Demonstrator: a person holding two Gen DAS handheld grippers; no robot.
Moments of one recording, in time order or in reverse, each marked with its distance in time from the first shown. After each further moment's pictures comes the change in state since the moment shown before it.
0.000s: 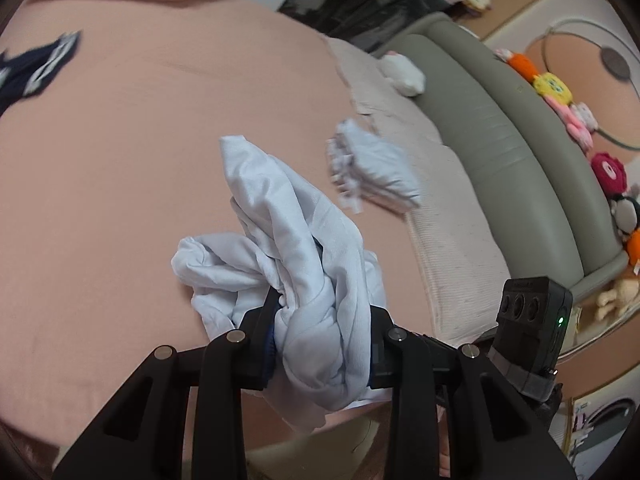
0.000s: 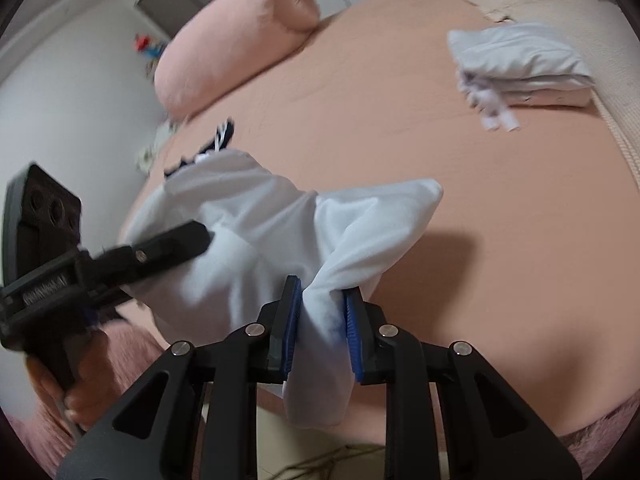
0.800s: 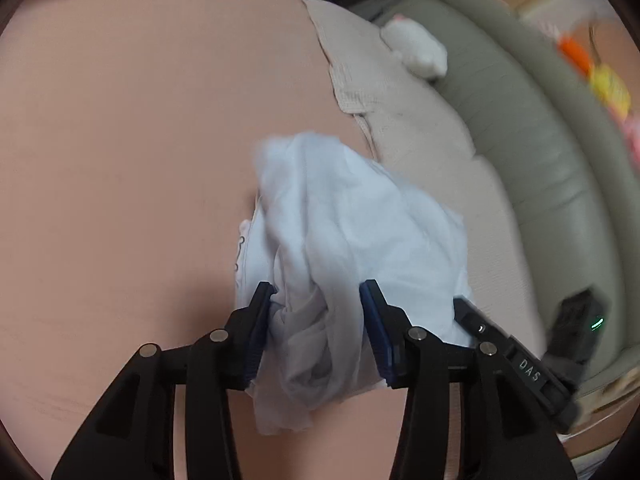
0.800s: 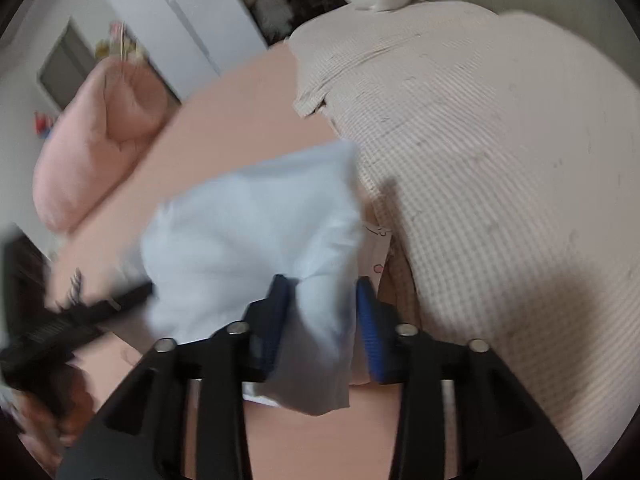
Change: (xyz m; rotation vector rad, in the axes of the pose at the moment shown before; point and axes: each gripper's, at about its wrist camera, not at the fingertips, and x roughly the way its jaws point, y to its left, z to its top) left arm 0.258 -0.040 0.183 -0.058 0.061 -0.045; right arm -0.007 -0.264 0.230 0.183 -0.207 -0.280
